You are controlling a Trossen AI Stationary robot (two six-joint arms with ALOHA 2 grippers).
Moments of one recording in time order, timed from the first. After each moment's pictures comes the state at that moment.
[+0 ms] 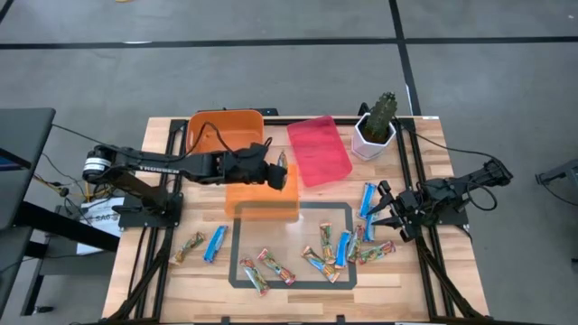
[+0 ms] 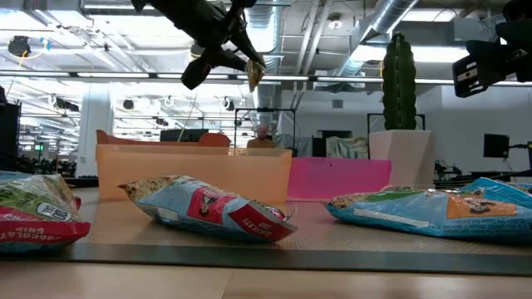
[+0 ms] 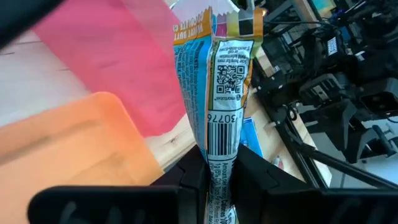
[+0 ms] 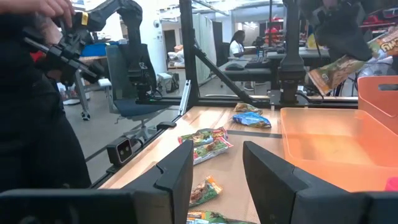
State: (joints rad) left arm 0.07 1.42 1.02 -0.13 -0.22 -1.00; right arm 0.37 0.01 0.01 0.01 0.00 0.03
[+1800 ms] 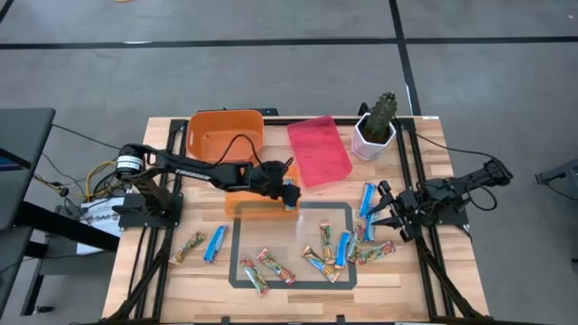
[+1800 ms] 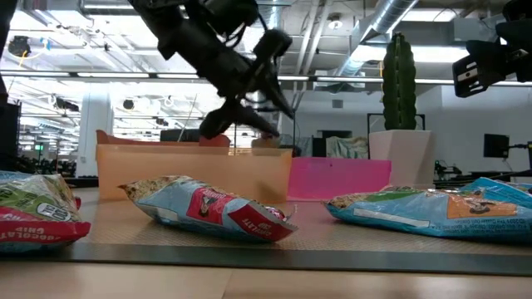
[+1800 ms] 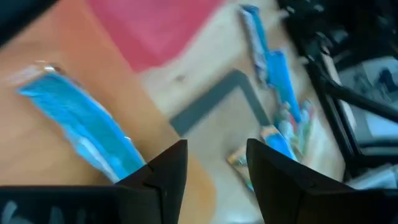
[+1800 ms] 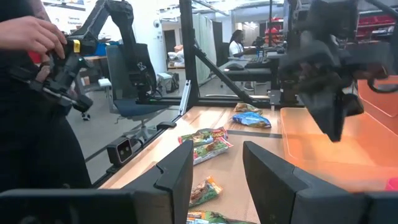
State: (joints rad) left arm 0.06 1.69 1.01 0.04 0.02 -0.98; right arm 0.37 0.01 0.01 0.01 0.00 0.03
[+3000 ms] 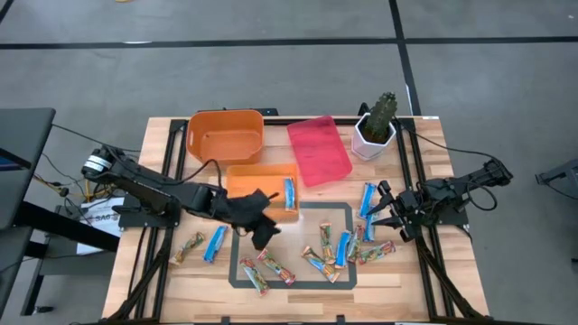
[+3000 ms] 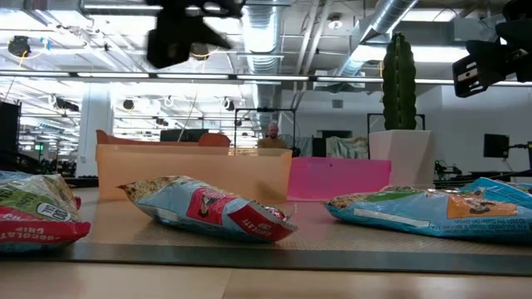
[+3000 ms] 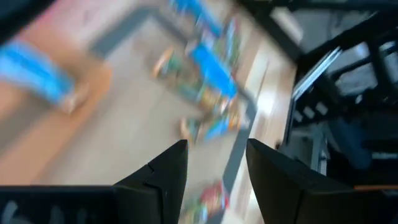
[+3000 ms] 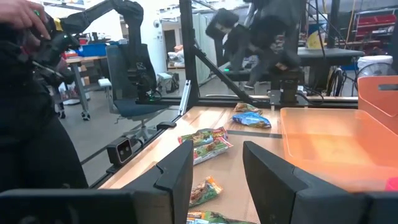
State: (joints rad) left arm -0.30 1.42 1.02 -0.25 -0.12 -0.93; right arm 0.37 0.01 0.01 0.01 0.00 0.03
